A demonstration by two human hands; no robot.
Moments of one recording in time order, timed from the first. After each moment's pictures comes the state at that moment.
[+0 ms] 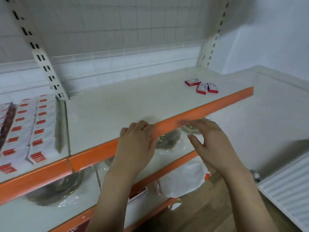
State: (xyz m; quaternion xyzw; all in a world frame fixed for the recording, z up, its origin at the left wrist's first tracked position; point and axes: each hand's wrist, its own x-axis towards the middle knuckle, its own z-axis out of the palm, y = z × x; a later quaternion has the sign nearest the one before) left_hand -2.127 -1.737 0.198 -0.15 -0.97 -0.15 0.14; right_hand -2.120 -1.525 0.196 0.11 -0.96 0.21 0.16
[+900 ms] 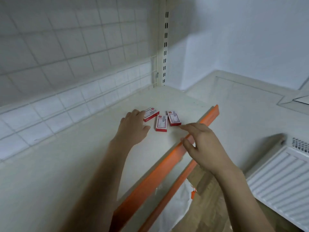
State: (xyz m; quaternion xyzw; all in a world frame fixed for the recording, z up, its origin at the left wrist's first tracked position) left_hand -2.419 -1.568 0.209 -0.25 -0.96 -0.12 0.03; right_hand -2.284 -1.393 0.203 -0.02 -0.97 0.19 0.18
